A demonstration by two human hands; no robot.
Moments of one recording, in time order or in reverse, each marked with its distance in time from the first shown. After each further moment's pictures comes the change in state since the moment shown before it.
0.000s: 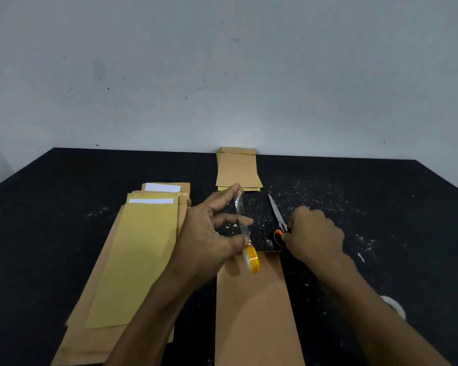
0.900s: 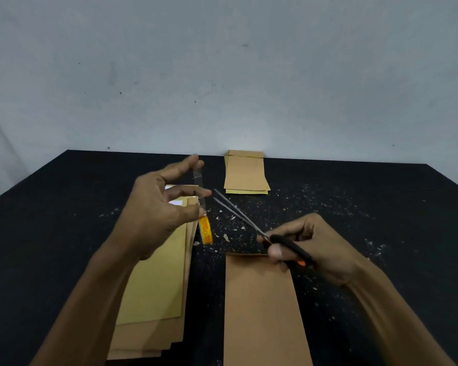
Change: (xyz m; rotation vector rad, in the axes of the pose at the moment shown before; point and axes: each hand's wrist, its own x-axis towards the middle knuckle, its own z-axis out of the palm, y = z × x) left_hand 0.011 0.028 -0.078 0.081 0.059 0.067; right_hand -0.016 0.014 -0.014 1.163 -0.563 -0.480
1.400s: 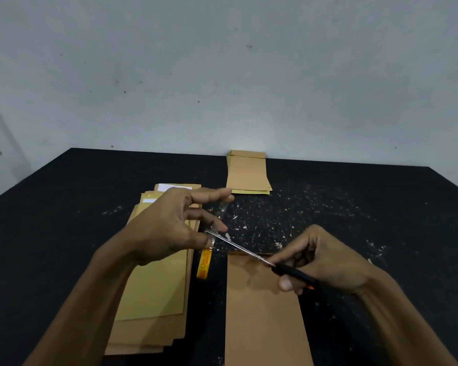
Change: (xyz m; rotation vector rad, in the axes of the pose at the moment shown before) left_hand -0.005 0.001 0.001 0.120 -0.393 -0.142; right_hand -0.011 0.007 -0.008 -0.132 -0.171 0.071
